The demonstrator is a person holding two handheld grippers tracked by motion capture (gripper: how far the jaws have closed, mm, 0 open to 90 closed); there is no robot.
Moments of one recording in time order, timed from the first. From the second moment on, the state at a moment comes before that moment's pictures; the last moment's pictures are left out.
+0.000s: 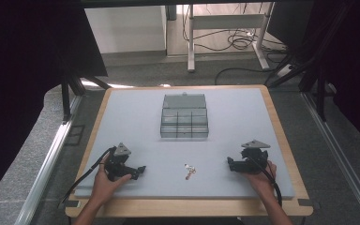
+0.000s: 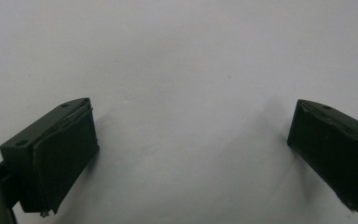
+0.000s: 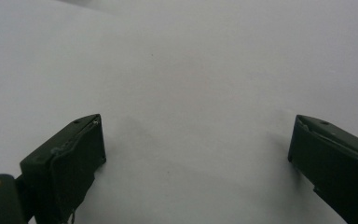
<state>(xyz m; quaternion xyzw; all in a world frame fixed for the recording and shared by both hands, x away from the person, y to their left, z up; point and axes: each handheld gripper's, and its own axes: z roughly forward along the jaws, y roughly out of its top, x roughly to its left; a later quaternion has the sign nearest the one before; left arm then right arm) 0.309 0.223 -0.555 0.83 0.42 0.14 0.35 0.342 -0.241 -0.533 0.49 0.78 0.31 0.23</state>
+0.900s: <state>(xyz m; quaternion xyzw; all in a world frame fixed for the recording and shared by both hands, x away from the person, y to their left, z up) 0.309 0.223 -0.555 0.83 0.42 0.14 0.35 0.336 -0.240 -0.502 0.45 0.79 0.35 0.23</state>
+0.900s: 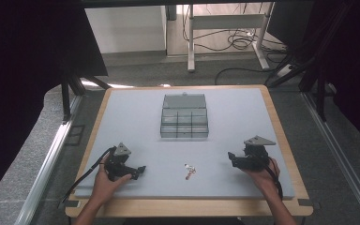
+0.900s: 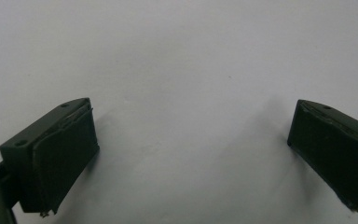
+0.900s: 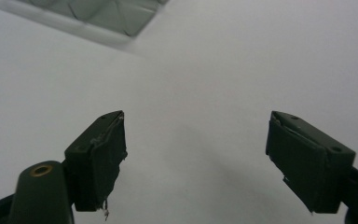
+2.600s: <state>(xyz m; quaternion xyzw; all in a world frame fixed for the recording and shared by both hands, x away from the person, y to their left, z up) 0.309 0.223 -0.555 0.83 0.42 0.14 0.35 0.314 -0.120 -0.473 0.29 0.88 0.36 0.11</state>
